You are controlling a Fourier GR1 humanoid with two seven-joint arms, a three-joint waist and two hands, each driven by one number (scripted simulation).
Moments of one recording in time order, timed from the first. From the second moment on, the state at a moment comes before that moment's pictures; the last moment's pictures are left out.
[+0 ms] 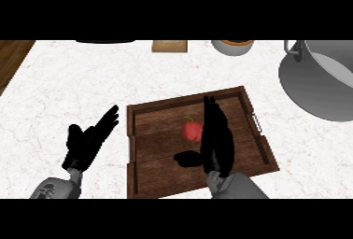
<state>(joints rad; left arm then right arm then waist) -0.11 0.28 -0.22 -1.35 0.18 -0.04 0.12 -0.32 -0.03 0.63 -1.47 0.86 -0.44 0.95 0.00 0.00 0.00</state>
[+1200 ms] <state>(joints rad) -0.06 0.20 -0.17 -1.41 0.09 -0.07 0.16 -0.24 0.00 0.45 -1.22 0.28 -0.59 0.20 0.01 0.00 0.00</state>
